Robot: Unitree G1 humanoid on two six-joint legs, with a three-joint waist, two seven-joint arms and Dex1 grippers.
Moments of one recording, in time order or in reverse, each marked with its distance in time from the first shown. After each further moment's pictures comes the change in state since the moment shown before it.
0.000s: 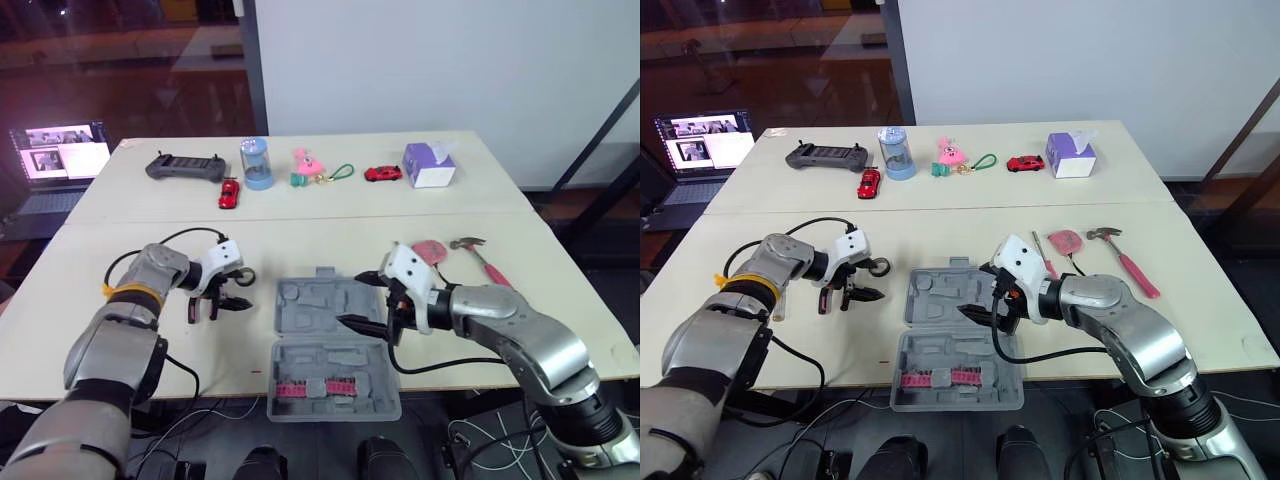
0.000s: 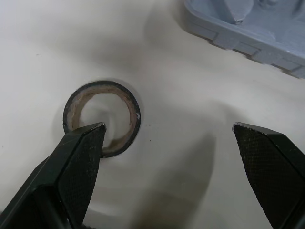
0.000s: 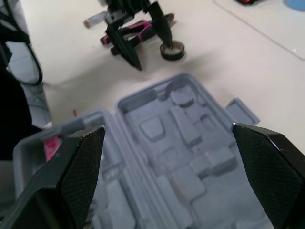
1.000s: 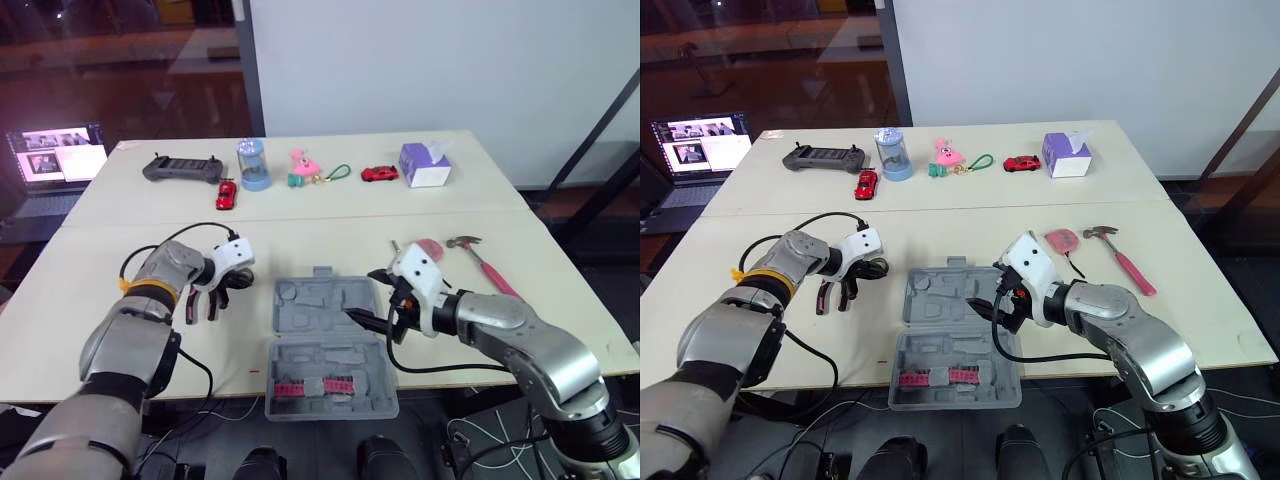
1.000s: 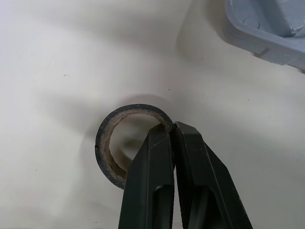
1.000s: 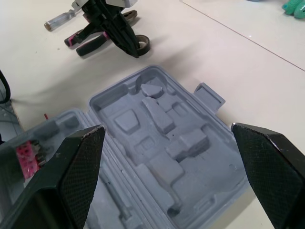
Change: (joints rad) left arm -0.050 -0.038 0.006 0.035 0.101 0.008 0.114; right arm 0.062 0.021 -0.054 -0.067 0.011 0.059 -0.129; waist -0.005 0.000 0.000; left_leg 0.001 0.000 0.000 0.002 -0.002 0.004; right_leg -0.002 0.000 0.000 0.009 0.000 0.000
